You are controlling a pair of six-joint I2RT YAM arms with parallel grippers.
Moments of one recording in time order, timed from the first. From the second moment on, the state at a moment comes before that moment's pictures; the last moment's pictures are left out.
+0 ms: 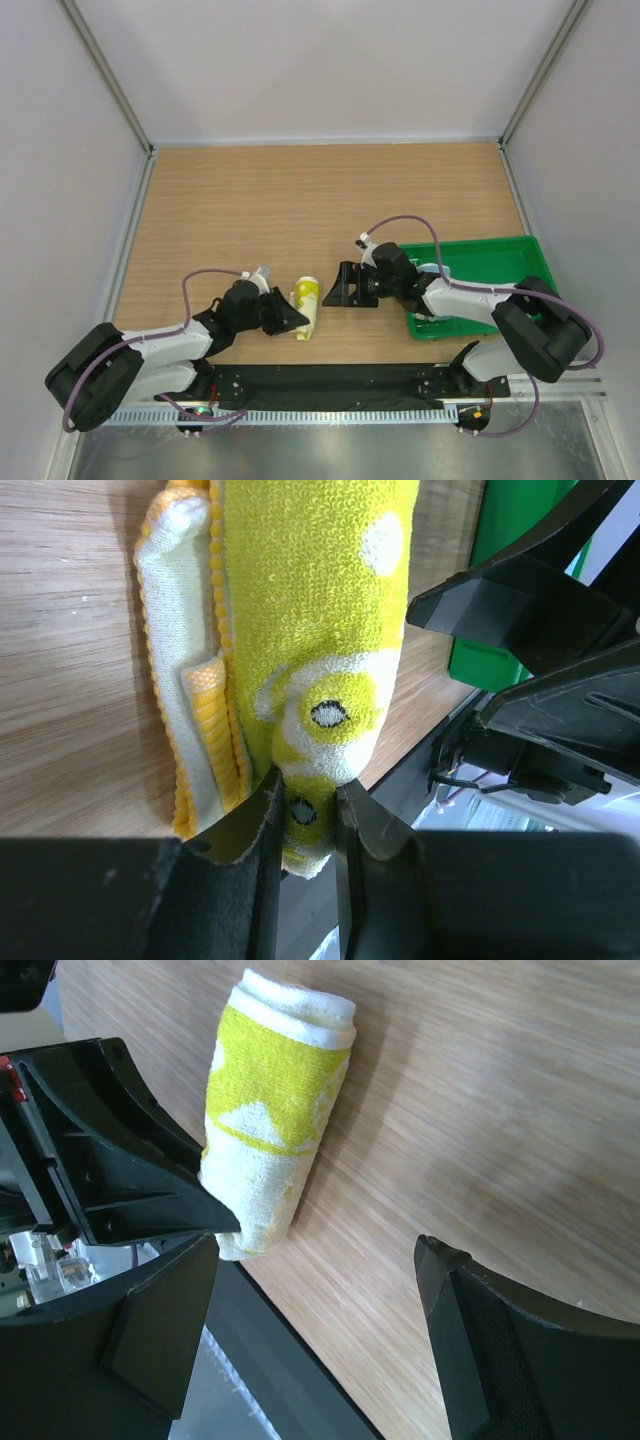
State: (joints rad) left arm -0.73 1.10 0.14 0.37 0.28 -1.15; right arm 0.71 1.38 0.51 0.18 -0.42 0.77
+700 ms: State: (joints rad) left arm -0.60 1.20 0.11 0.41 0.41 -1.29; right arm 0.82 1.63 0.61 0.37 -0.40 0.79
